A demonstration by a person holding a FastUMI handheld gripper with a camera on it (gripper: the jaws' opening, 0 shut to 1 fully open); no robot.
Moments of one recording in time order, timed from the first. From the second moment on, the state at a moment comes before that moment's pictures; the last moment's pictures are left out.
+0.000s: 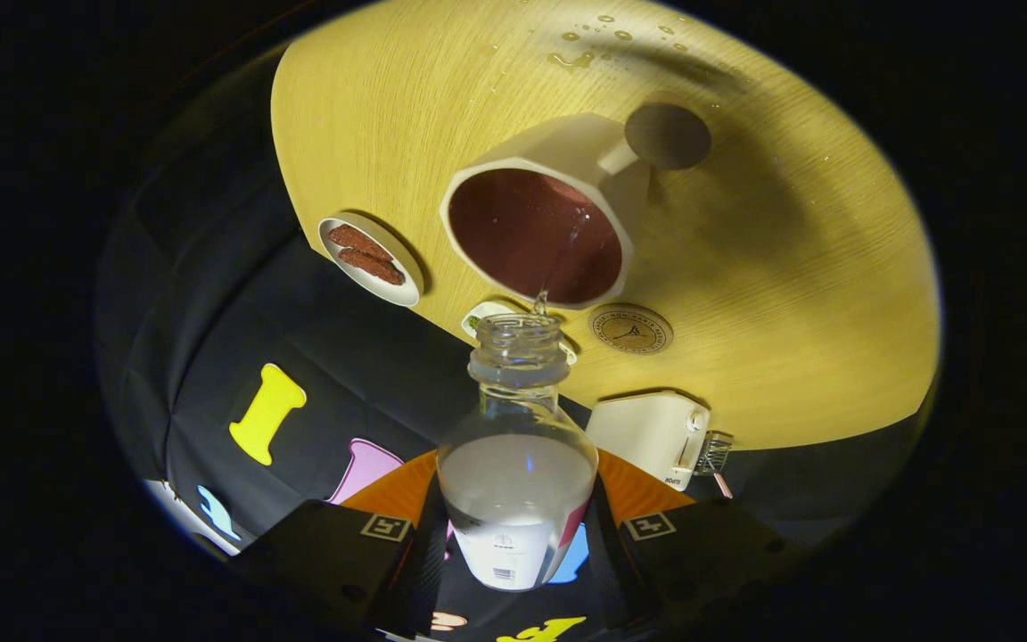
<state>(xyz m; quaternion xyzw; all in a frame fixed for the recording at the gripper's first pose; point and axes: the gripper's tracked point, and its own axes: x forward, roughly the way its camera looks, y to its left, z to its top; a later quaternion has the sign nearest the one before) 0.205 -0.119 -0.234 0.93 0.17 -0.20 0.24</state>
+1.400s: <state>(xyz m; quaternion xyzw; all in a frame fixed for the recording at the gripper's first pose) 0.192 -0.109 -0.238 0.89 0.15 -0.19 0.38</state>
